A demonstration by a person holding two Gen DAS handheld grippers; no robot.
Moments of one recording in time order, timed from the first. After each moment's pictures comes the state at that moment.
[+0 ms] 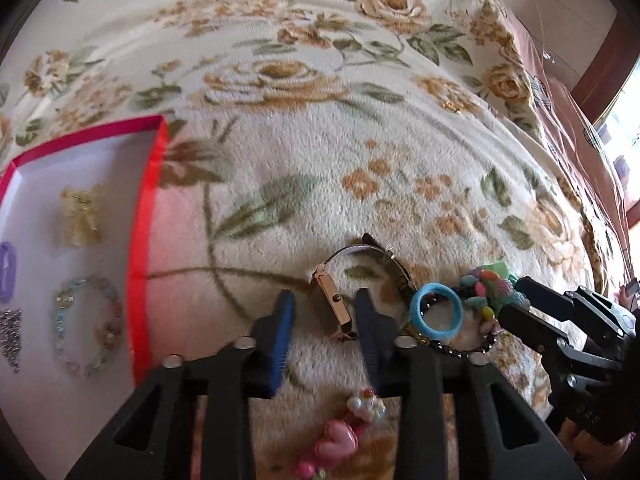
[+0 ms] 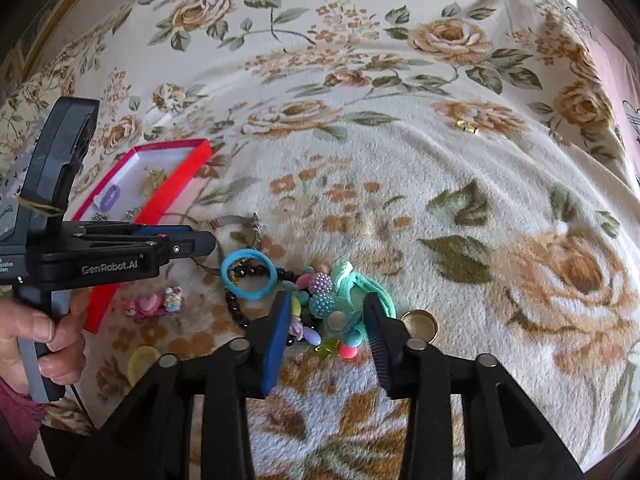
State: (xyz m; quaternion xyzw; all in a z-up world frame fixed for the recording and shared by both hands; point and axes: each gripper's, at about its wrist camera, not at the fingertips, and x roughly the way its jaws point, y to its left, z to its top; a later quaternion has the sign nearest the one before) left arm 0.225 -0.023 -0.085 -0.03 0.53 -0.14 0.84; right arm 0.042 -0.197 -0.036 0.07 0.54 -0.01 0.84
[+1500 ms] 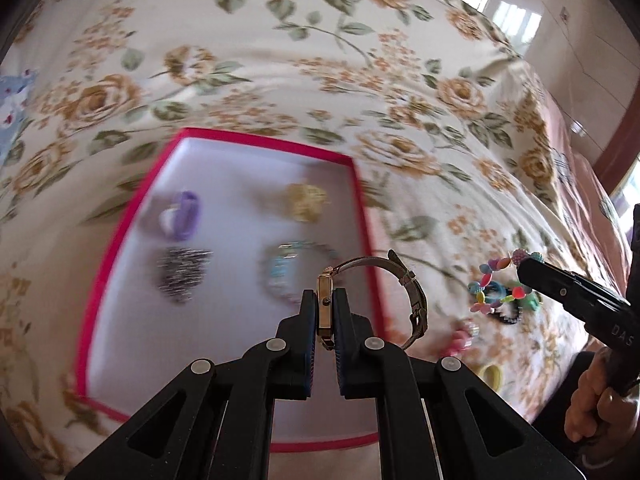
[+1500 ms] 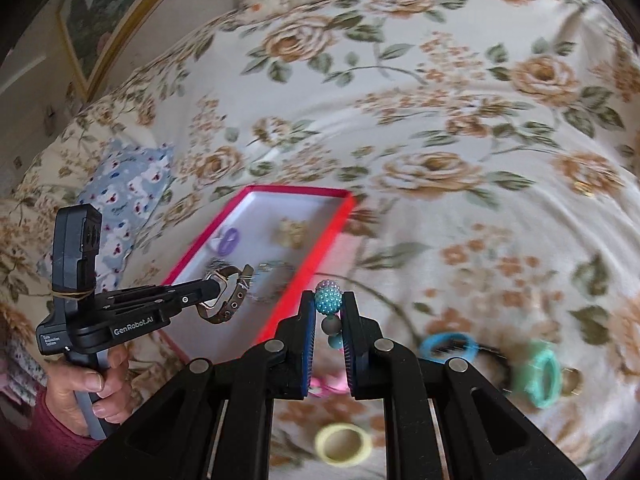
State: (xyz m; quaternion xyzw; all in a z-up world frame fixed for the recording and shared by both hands) left arm 0.103 0.134 -0.012 -0.10 0.45 -0.05 0.89; right arm 0.084 -0.100 0.012 0.14 0.49 0.12 0.85
